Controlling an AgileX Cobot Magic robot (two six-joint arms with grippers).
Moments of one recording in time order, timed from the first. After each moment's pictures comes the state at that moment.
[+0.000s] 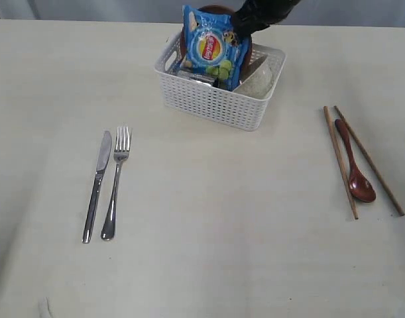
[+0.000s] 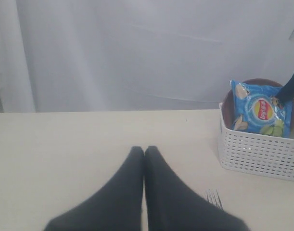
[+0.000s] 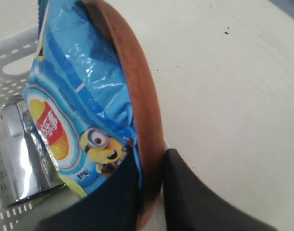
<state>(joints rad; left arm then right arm) -0.15 0.00 0.00 -0.16 0.15 0.10 0.26 2.26 -1.98 0.44 0.92 -0.73</state>
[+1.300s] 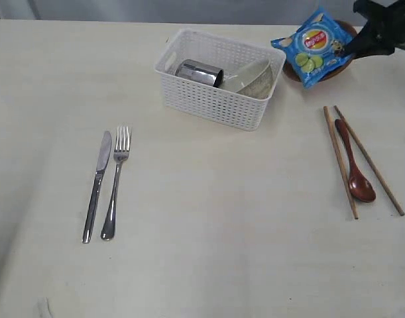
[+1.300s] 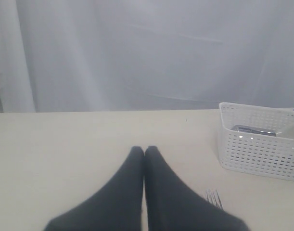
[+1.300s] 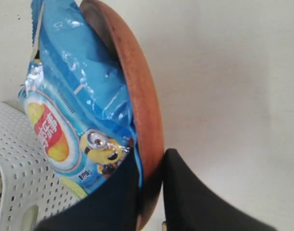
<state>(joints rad) -0.15 0.00 0.00 -0.16 0.15 0.10 -0.22 2.30 -1.83 0.67 1.05 -0.39</state>
